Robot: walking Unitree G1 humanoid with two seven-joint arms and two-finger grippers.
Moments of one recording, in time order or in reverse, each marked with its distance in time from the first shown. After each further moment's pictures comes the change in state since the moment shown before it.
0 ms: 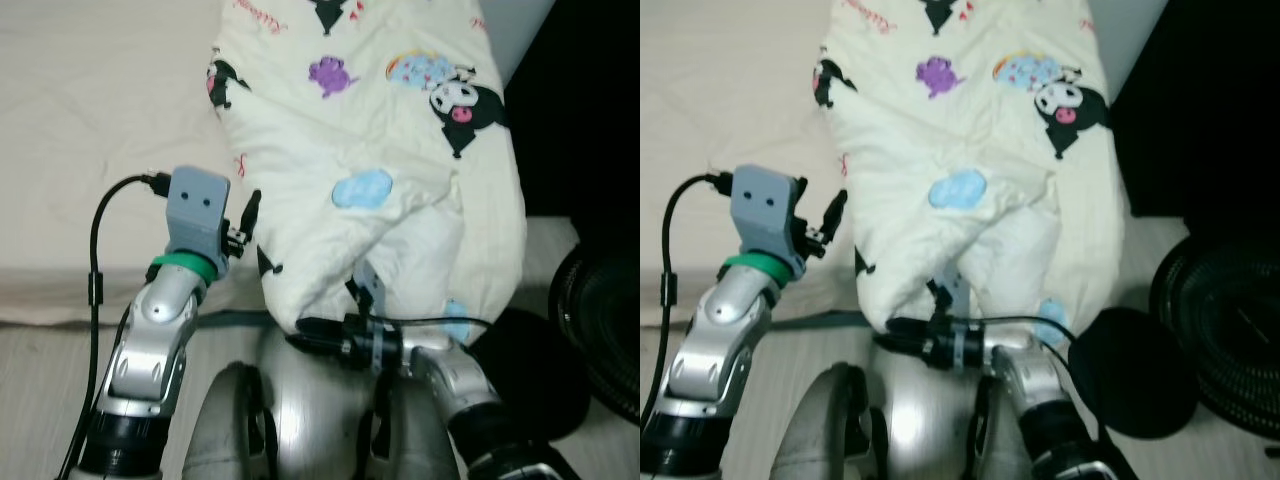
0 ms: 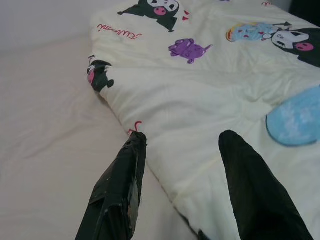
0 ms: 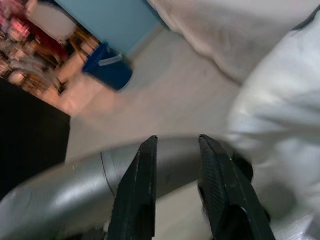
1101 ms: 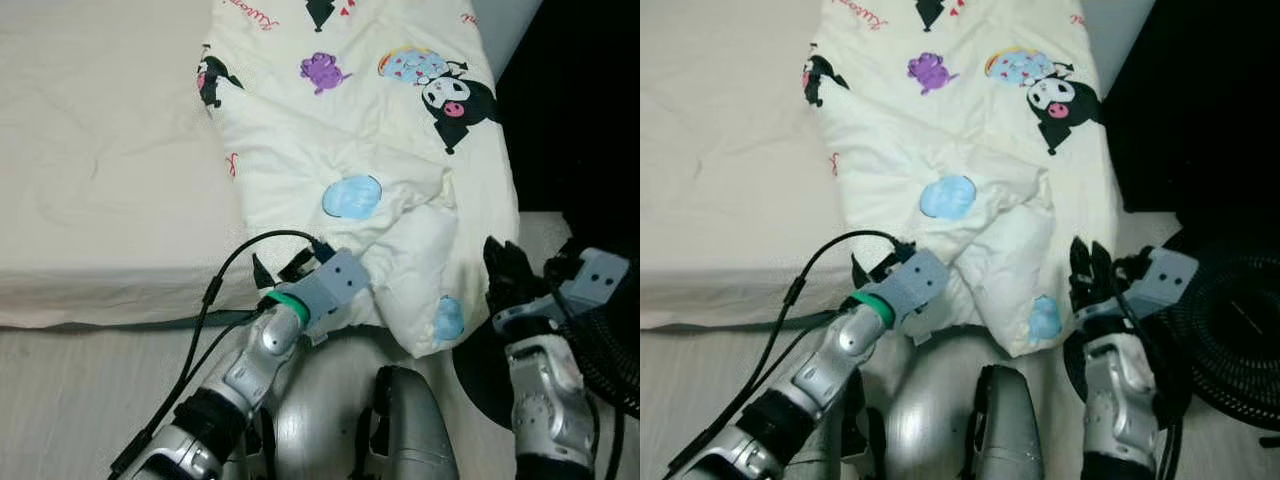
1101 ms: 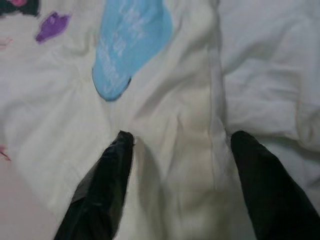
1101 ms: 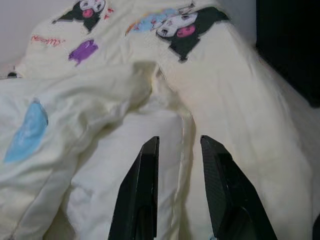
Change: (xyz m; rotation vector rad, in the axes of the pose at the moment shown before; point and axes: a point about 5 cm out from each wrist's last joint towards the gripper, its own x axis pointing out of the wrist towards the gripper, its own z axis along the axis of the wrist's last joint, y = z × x) left arm 0.021 -0.128 -0.068 0.443 0.117 -0.293; right arm -0.126 -0.024 0.034 0.018 -0.753 -1.226
